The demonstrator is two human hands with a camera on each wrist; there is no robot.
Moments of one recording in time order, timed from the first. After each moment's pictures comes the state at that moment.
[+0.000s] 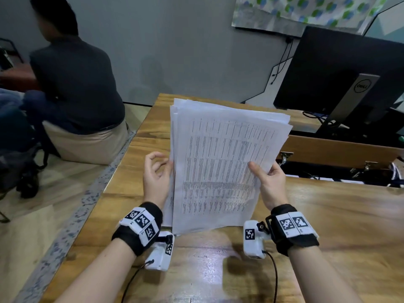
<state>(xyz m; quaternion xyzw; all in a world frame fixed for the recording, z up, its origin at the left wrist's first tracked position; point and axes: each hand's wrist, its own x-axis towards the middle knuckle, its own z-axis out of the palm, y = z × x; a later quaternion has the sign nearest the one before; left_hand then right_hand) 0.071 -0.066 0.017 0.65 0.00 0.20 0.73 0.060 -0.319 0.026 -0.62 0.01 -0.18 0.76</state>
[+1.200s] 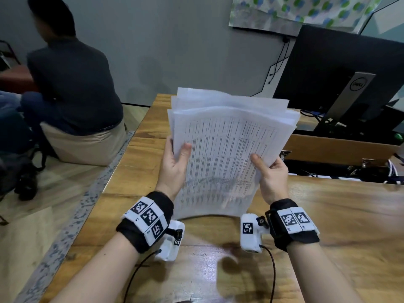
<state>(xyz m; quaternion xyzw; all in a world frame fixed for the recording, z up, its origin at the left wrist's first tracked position) 0.055 -0.092 0.068 0.61 -0.11 0.10 0.78 0.055 -0.312 0.046 -0.60 0.02 -0.20 0.78</state>
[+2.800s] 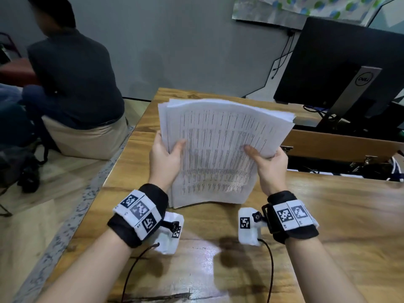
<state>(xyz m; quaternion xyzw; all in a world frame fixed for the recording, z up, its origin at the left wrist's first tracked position) 0.054 -0.086 0.084 0.68 -0.01 0.15 0.72 0.052 -0.297 0.066 -0.66 0.03 -0.23 0.72</state>
